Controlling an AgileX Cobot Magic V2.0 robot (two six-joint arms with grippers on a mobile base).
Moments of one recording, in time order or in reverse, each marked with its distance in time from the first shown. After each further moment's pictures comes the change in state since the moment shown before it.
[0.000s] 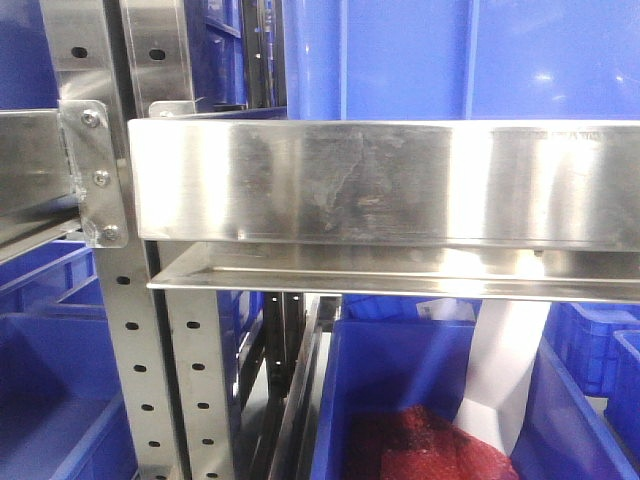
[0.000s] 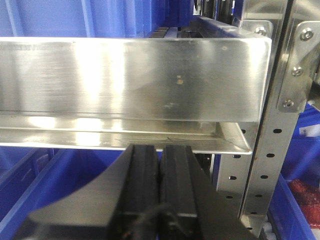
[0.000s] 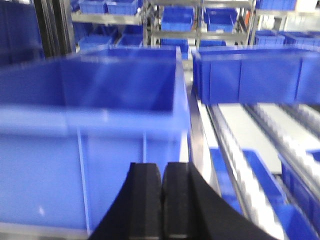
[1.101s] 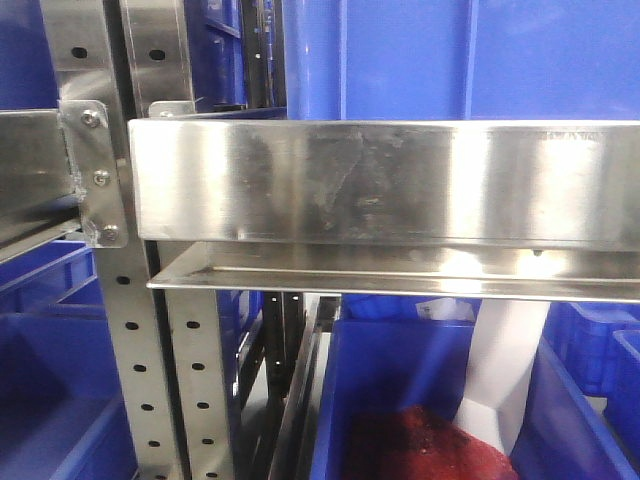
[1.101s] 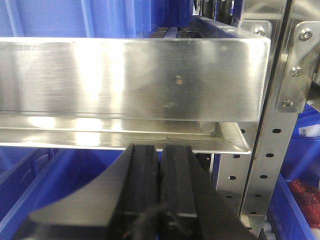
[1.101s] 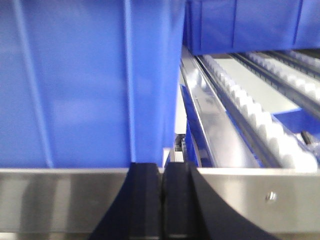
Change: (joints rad) left arm 0.000 0.000 0.000 0.000 0.000 0.000; right arm -0.304 -0.059 0.487 0.340 -0.410 -0.263
